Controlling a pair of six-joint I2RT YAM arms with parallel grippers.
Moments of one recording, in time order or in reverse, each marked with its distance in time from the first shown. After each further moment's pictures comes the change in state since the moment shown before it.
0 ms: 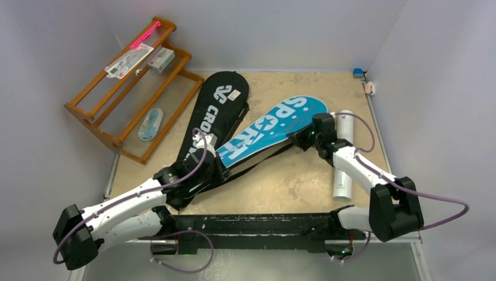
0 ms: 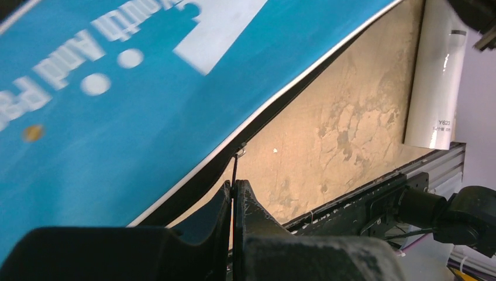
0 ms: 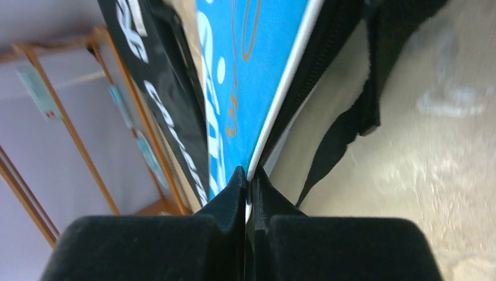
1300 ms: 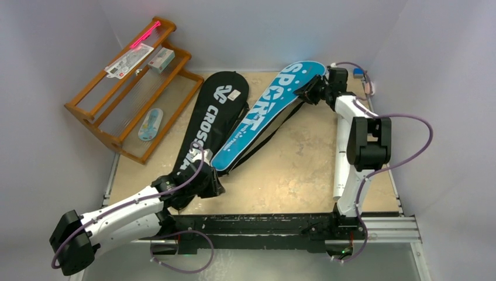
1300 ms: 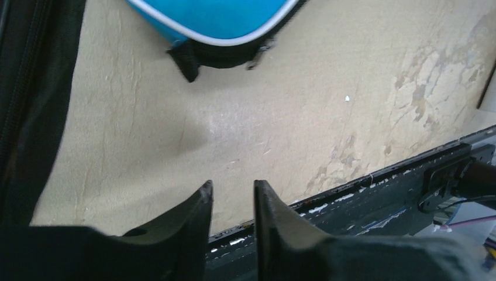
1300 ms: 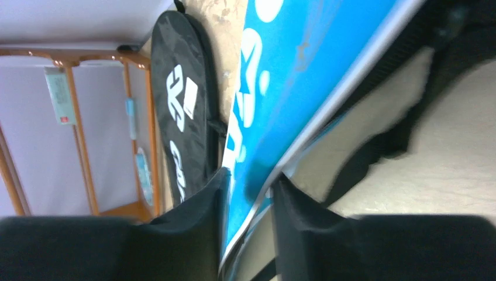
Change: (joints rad) left arm 0.000 -0.091 -0.152 -0.125 0.063 -0.042; right arm -0.317 0.700 0.771 0.037 -0.378 -0.457
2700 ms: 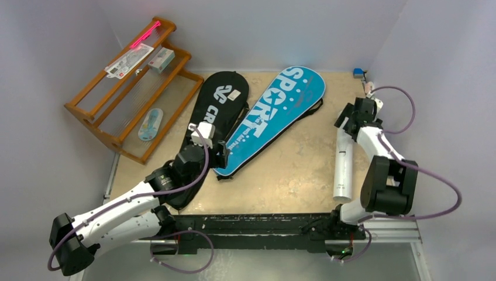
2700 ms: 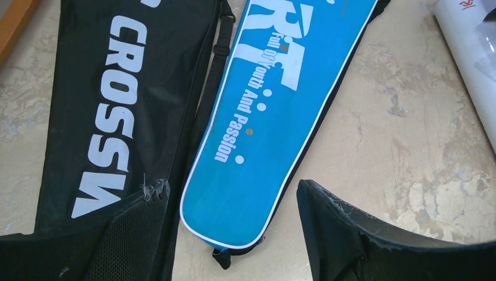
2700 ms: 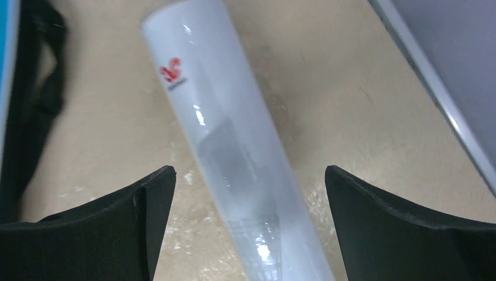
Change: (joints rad) left arm 0.000 -0.001 0.185 0.306 -0.389 0.585; right arm -0.166 -0.507 -0.506 -0.146 0.740 -0.495
